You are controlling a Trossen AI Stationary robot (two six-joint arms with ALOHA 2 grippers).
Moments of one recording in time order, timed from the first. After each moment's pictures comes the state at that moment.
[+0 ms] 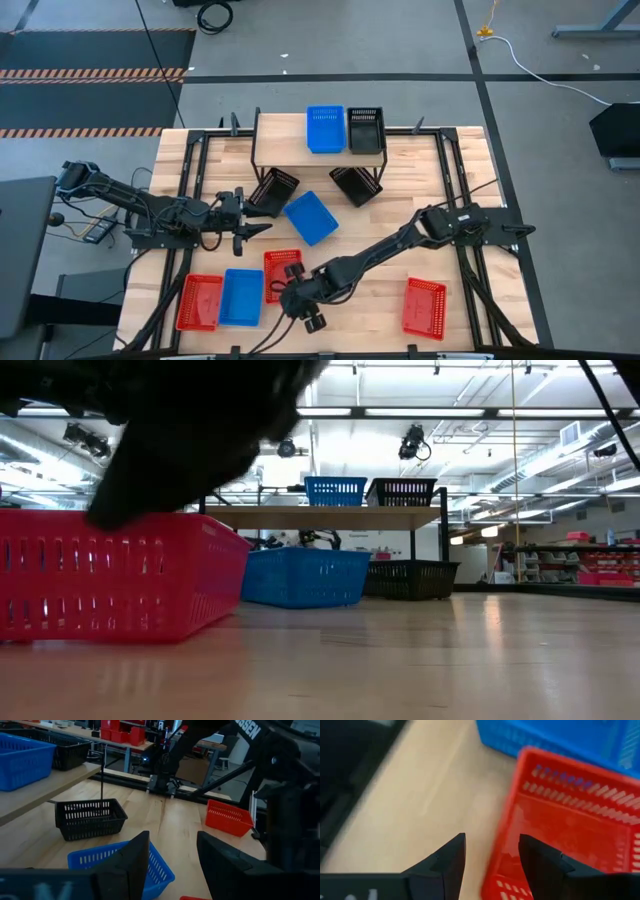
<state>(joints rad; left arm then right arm) -0.30 0.76 0.30 0.35 -0.39 -0.25 0.41 2.39 2.01 -0.58 0.07 0.01</state>
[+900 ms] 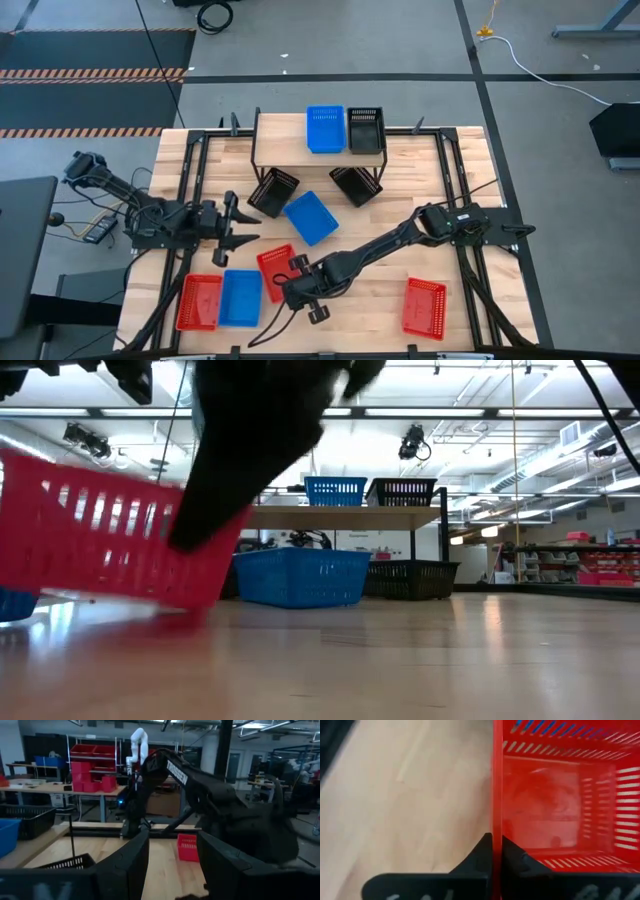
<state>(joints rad) -0.49 0.68 0.30 0.53 -0.45 -0.01 0.40 2.37 2.05 -0.76 0.05 -0.02</state>
